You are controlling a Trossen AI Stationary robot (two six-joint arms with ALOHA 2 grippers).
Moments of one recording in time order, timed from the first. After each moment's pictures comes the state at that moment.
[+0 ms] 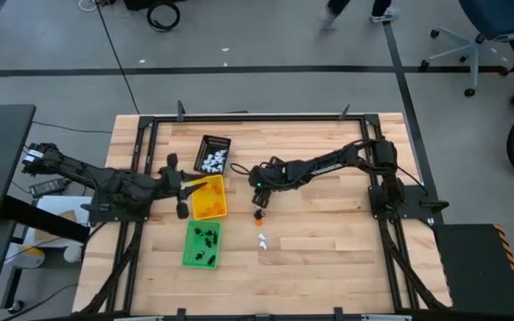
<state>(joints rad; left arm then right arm) -0.31 0.65 0.43 -0.05 -0.60 -0.02 -0.07 2.02 1.27 -0.30 0.30 0.26</state>
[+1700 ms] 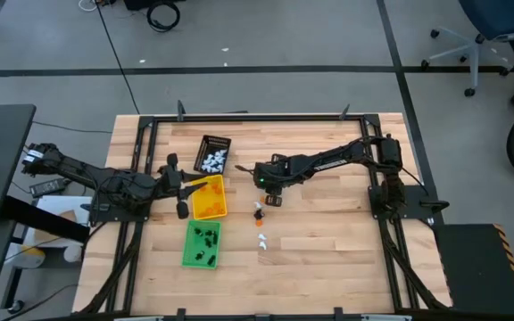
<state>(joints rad) -0.31 0.65 0.43 -0.03 -0.60 -0.04 -0.10 1.98 1.27 -0.49 0.24 0.04</state>
